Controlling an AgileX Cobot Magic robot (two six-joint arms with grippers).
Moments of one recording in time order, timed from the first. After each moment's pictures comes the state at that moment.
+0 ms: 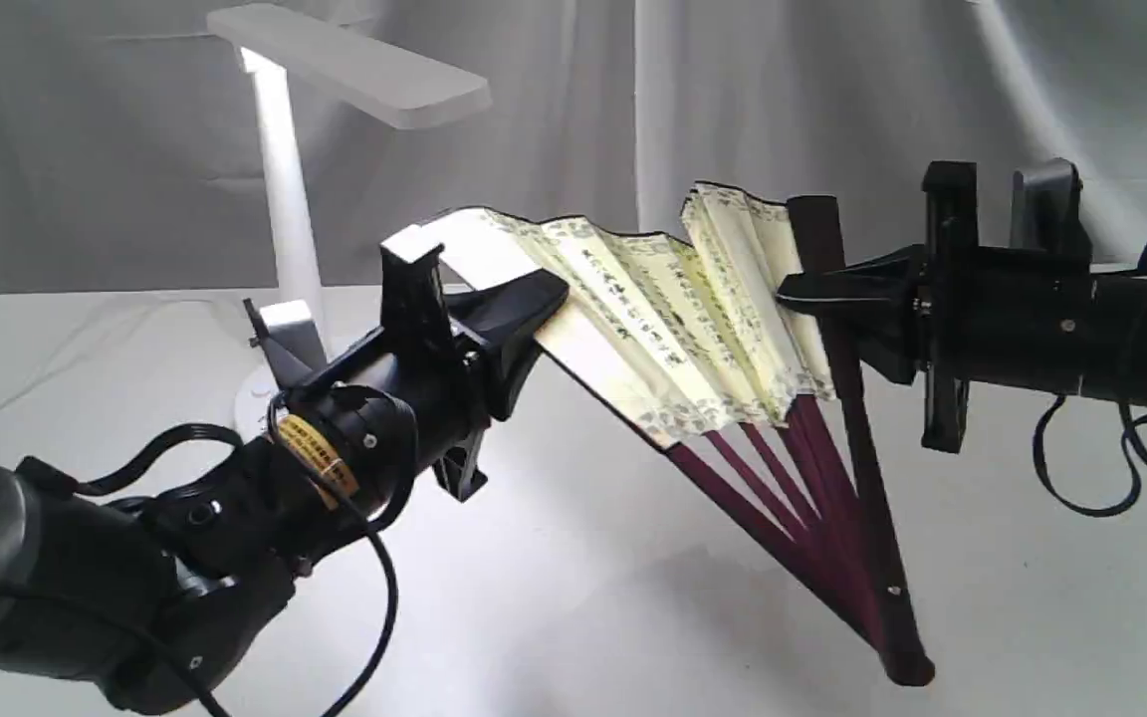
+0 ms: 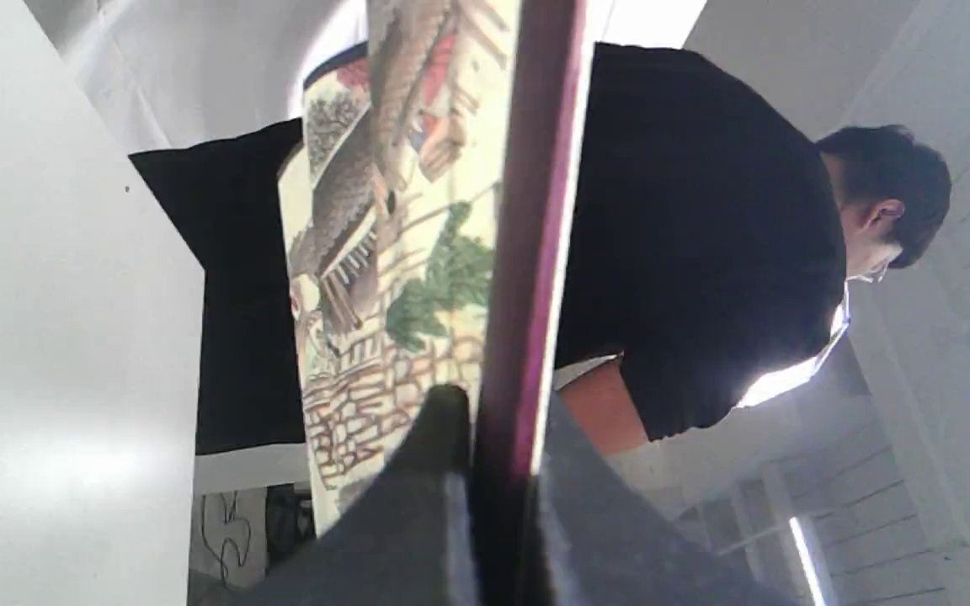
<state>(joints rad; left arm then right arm) -0.54 1.95 -0.80 0.21 -1.17 -1.65 -0.09 1.89 -0.99 1.77 1.15 -0.91</state>
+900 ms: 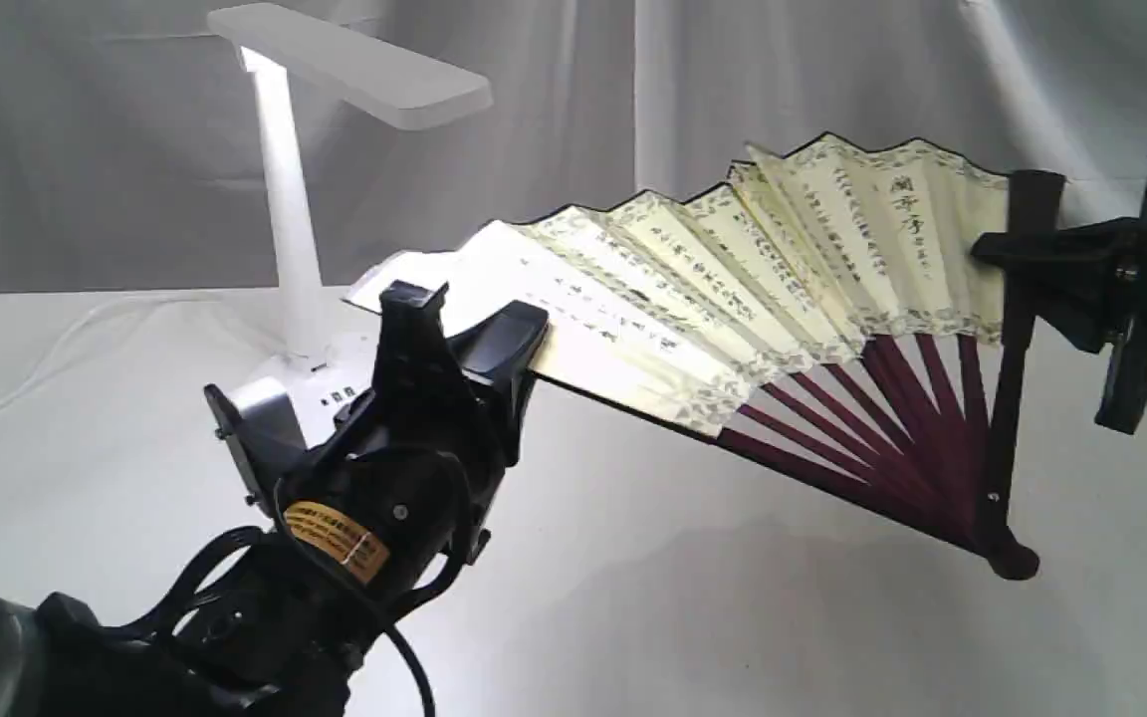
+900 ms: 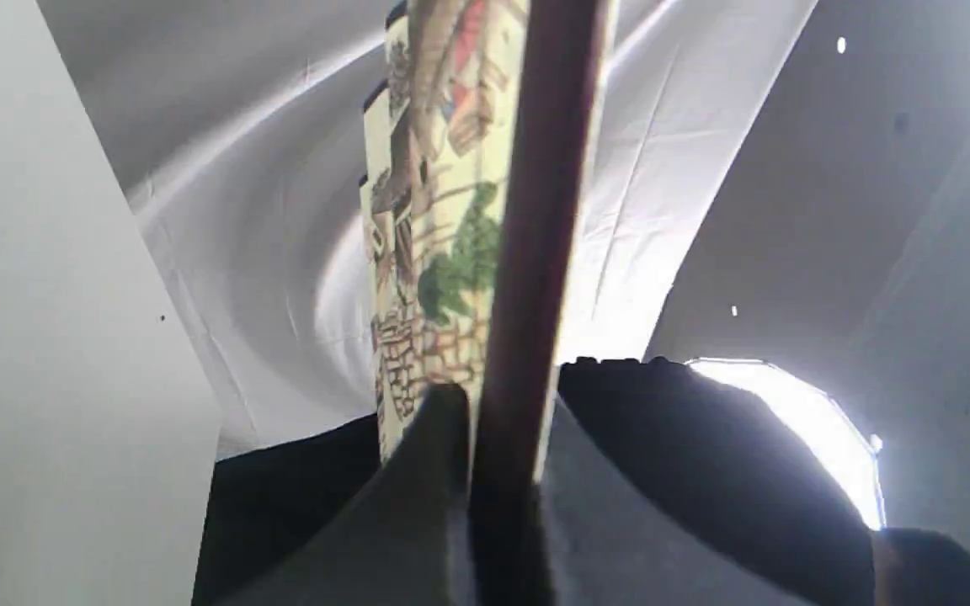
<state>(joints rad) -0.80 1.87 -0.69 -0.36 -1.18 -1.42 -0.35 1.89 -0.99 1.75 1.23 -0.90</state>
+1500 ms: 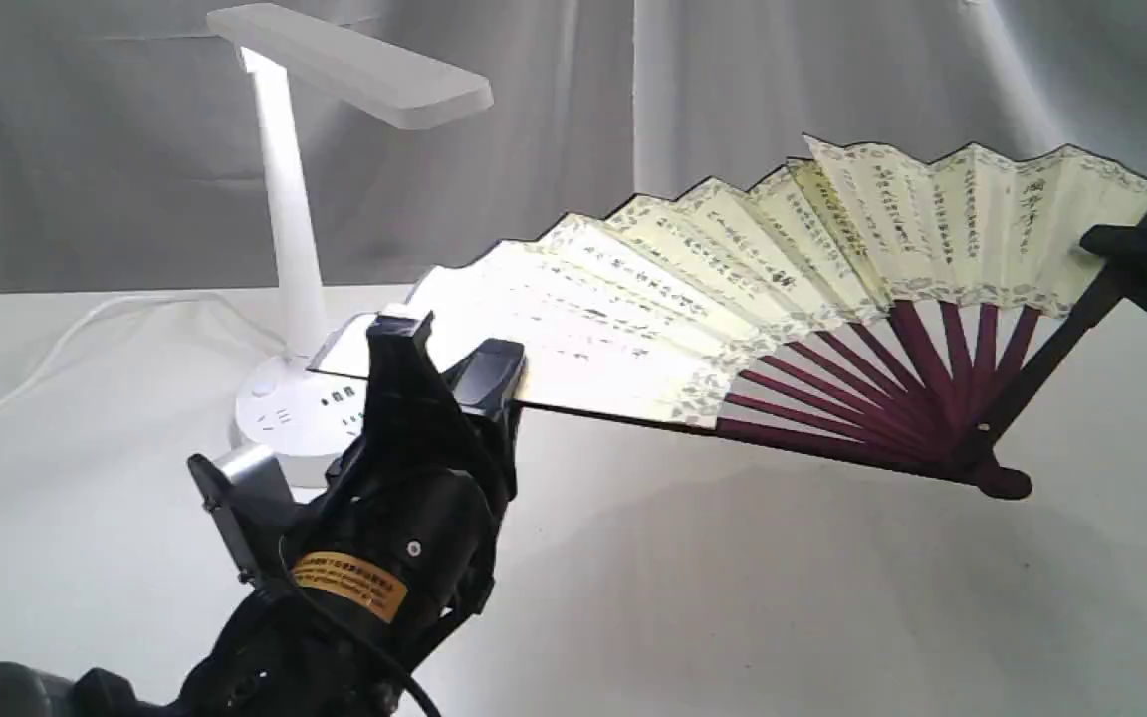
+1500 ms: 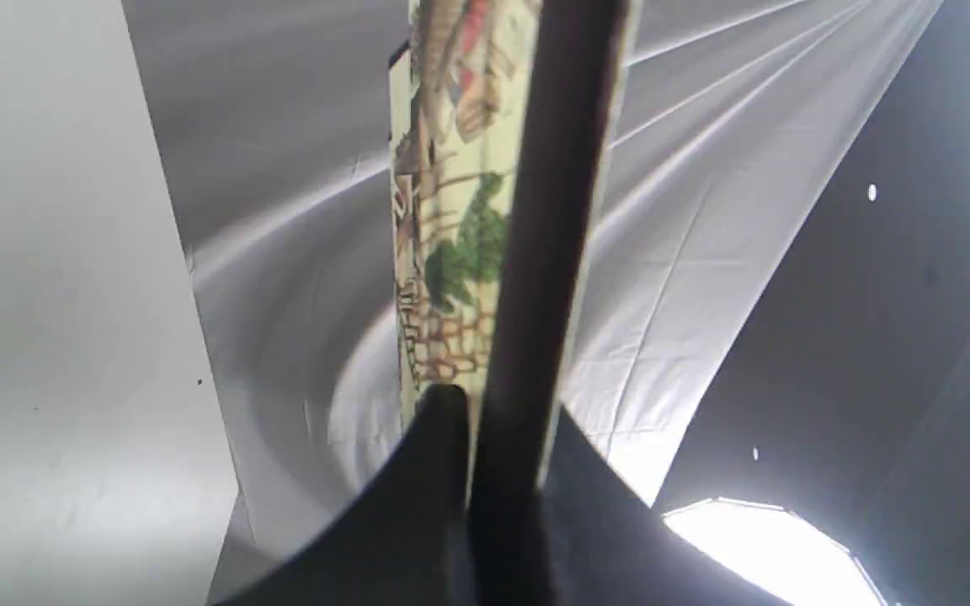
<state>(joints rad) -0.92 1.87 -0.69 -0.66 -1.17 -1.38 -0.49 1.89 -0.99 1.75 1.24 -0.89</state>
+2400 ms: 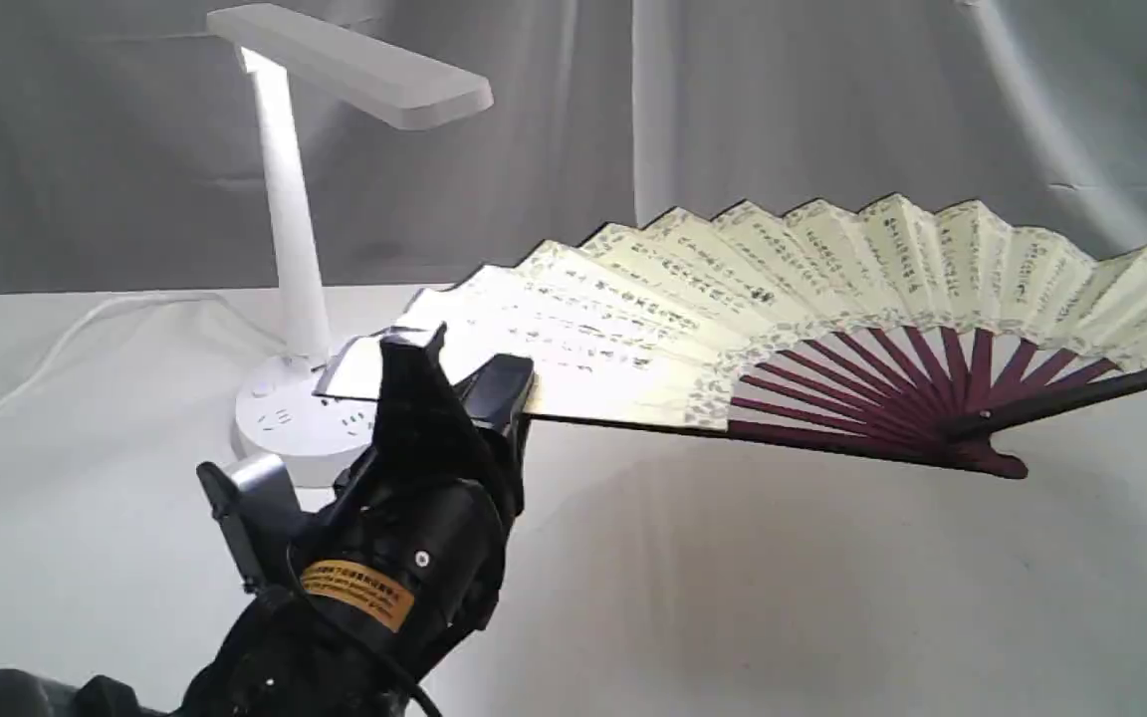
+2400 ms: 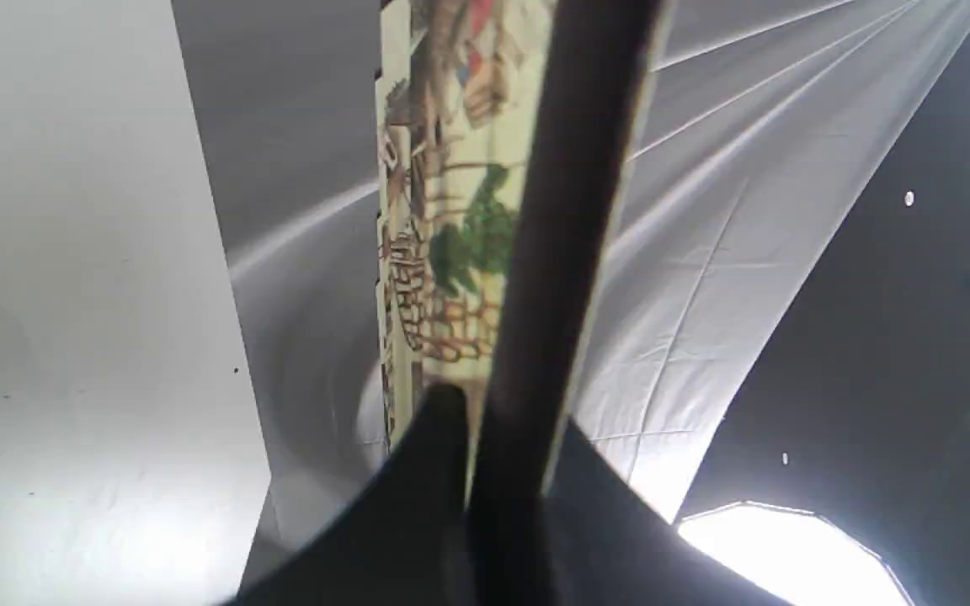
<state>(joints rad) -0.93 1.87 -0.69 -0.68 -1.15 -1.37 -0.69 1.89 -0.83 1.72 1.28 -0.88</state>
